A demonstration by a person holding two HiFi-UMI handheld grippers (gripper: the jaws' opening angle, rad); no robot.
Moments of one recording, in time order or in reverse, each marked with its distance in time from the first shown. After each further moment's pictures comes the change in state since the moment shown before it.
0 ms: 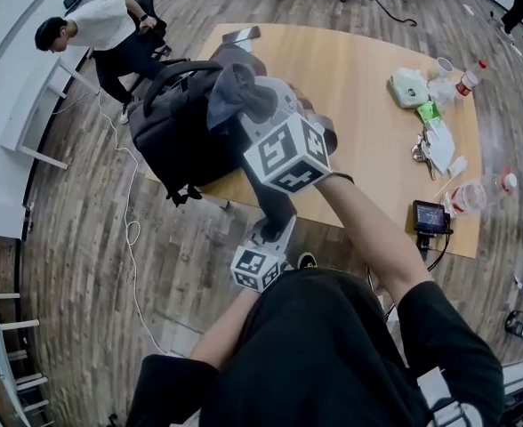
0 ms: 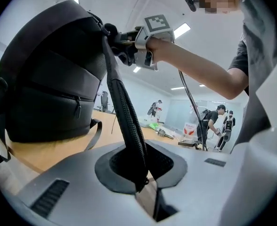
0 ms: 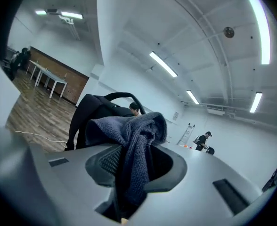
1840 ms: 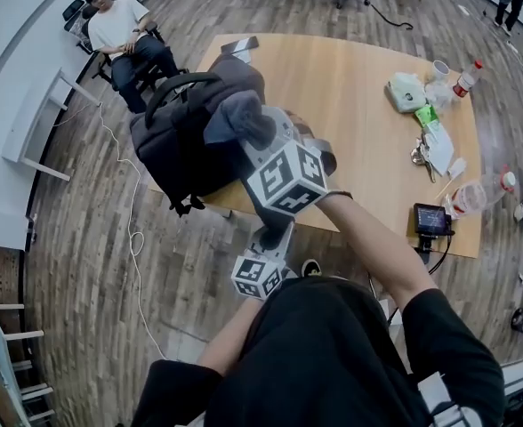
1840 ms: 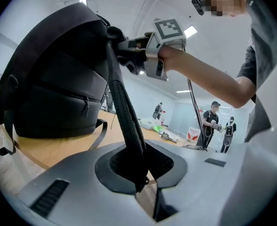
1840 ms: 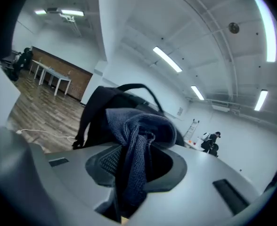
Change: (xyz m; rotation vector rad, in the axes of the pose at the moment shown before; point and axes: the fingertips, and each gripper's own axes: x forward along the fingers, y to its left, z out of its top) left arm -0.008 0.009 0.005 -0.066 -0.025 0.049; right arm -0.006 0.031 -0.024 -0.012 0.063 0.058
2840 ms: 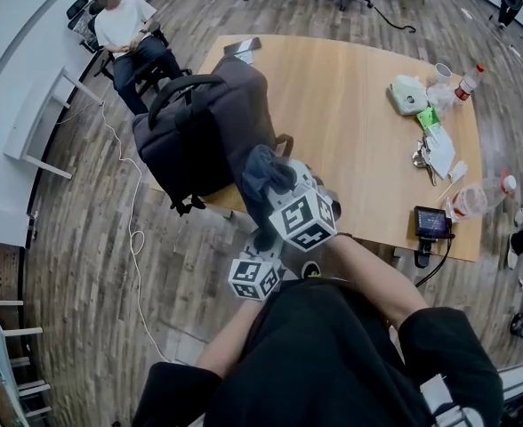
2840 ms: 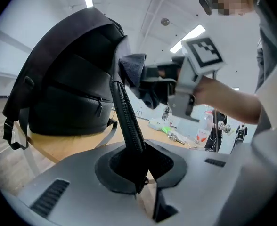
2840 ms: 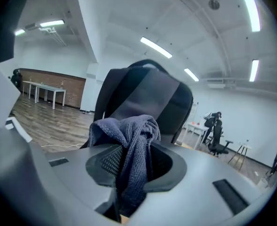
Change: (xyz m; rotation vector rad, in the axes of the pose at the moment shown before) left arm -0.009 0.020 0.000 -0.046 0.000 0.108; right arm -0.027 0.069 -0.087 0.217 0.076 0.026
